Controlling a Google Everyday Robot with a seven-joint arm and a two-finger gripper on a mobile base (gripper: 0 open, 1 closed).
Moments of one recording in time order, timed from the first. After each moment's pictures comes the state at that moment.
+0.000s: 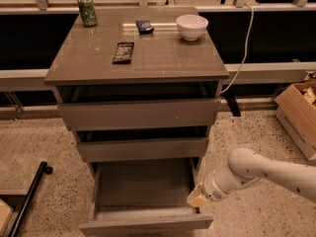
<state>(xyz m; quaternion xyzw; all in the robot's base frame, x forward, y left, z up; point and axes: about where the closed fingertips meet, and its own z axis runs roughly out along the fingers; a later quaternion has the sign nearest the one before) 0.452 -0.146 0.440 -0.52 0.79 0.27 0.15</state>
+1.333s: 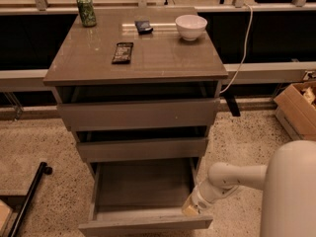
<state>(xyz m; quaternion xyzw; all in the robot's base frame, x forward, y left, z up) 0.460 -0.131 0.330 -0.52 0.81 0.23 0.10</state>
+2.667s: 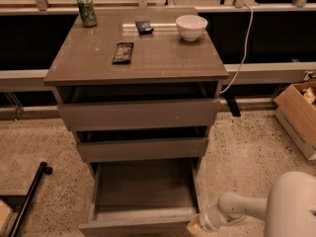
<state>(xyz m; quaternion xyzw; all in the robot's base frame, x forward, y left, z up) 0.433 -0.167 0.197 -0.44 0.86 0.24 0.13</state>
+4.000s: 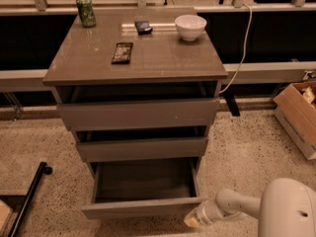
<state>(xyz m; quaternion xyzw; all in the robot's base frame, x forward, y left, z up) 0.467 -0.156 0.167 -0.42 0.85 0.26 0.16</state>
